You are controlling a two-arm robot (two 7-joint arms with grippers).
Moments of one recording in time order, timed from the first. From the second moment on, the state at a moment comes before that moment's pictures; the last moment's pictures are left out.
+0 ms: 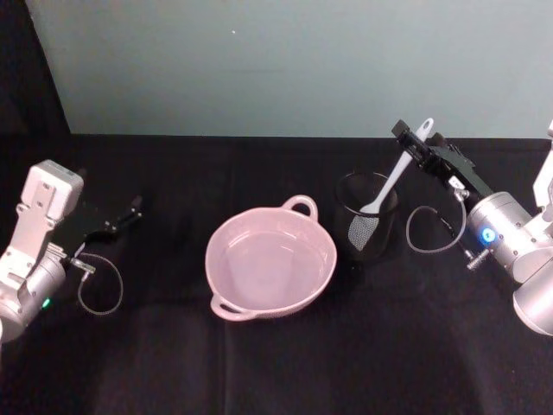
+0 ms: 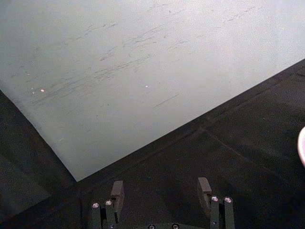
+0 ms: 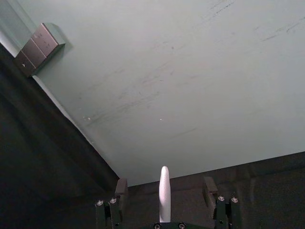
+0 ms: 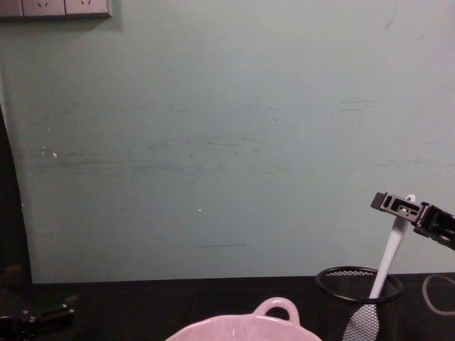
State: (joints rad) left arm -0.20 0.60 0.45 -1.41 -0.25 -0.12 0.03; right arm 0.33 0.31 -0.23 -1.29 0.84 0.05 0.26
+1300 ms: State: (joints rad) left arm -0.20 0.60 0.45 -1.41 -0.25 -0.12 0.03; right arm 0.14 0.39 -0.17 -1.49 0.65 -0.17 0.22
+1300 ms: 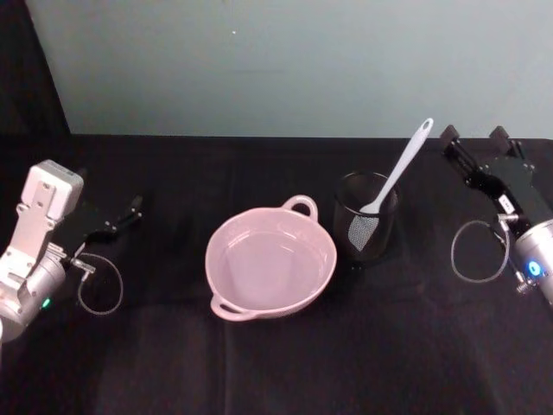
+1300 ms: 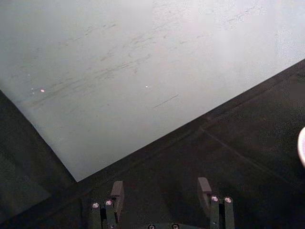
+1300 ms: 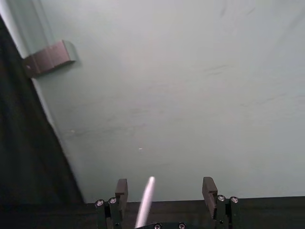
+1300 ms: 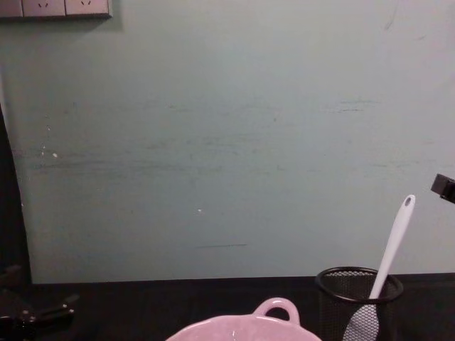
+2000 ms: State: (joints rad) left arm -0.20 0.60 0.45 -1.41 -0.25 -0.12 0.03; right arm 0.20 0.32 -0.12 -1.28 0.49 -0.19 0.08
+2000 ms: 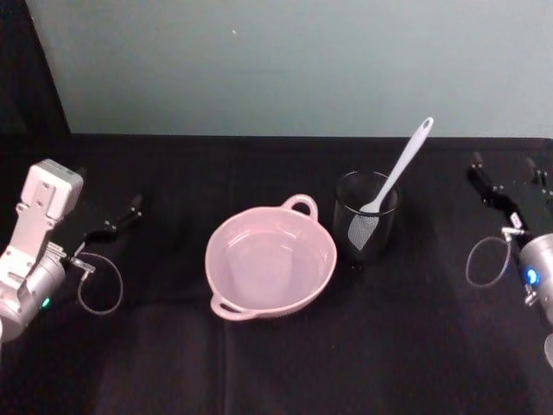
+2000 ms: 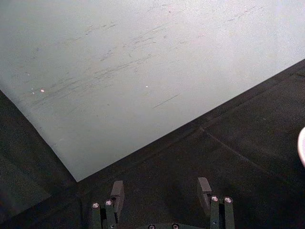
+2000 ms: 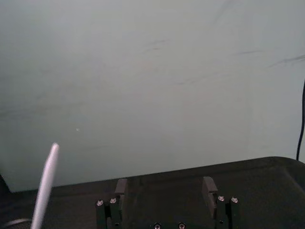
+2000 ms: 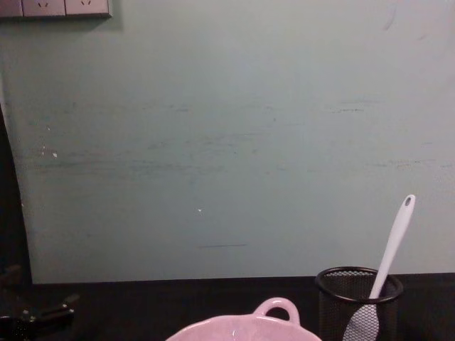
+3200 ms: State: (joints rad) left arm -0.20 0.60 0.45 -1.41 -0.25 -0.12 0.03; right arm 0.24 0.29 -0.14 -1.16 0.43 -0.26 0.08
